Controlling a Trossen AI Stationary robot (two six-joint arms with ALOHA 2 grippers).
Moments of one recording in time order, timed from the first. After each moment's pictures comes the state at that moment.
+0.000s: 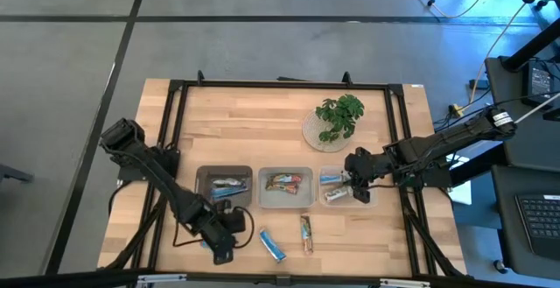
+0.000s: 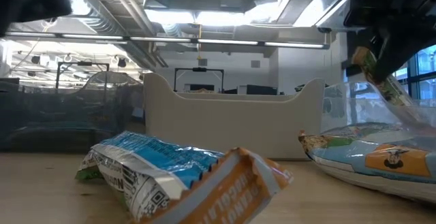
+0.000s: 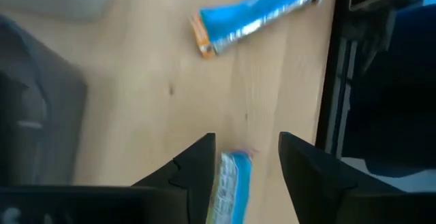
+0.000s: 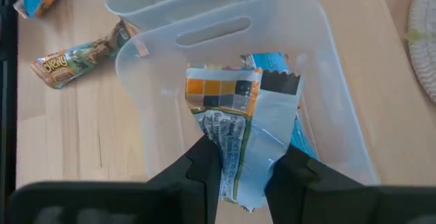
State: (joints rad) left arm -0.72 1.66 1.16 -0.61 -0.16 -0.93; right arm 0.30 1.03 0.63 -0.56 0.06 0.54
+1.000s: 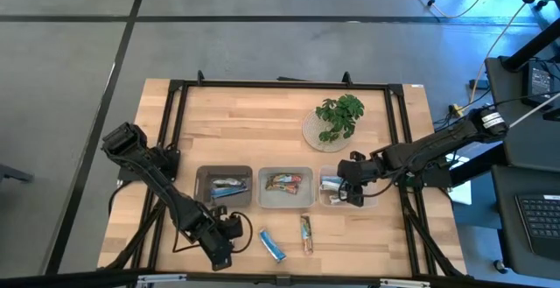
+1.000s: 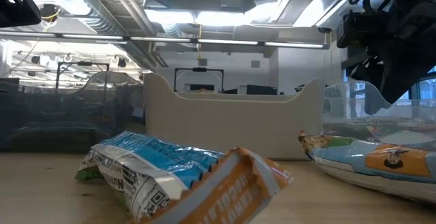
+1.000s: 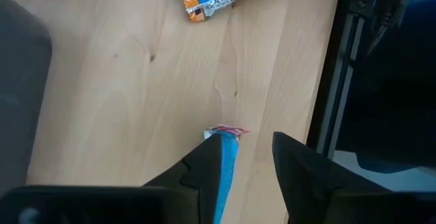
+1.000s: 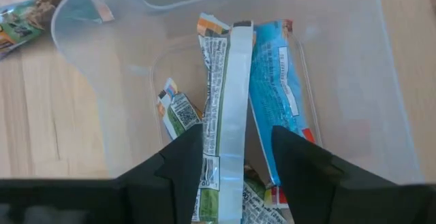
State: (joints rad) left arm -0.77 1.71 1.16 -0.60 -0.14 -1.04; right arm 0.30 1.21 0.63 -0.52 0.05 0.51
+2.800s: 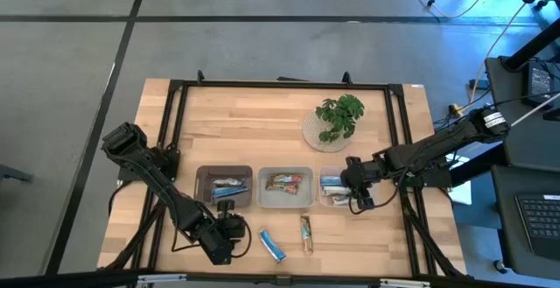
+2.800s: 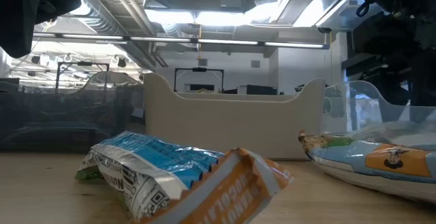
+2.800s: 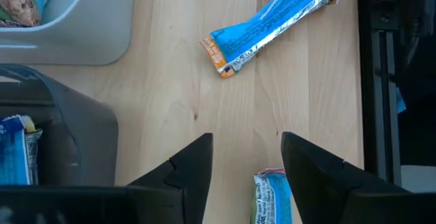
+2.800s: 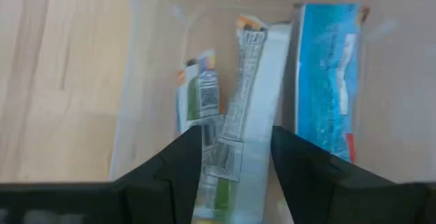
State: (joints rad) left arm -0.77 1.71 1.16 -0.60 -0.32 -0.78; right arm 0.30 1.18 0.52 -0.42 -0.08 0.23
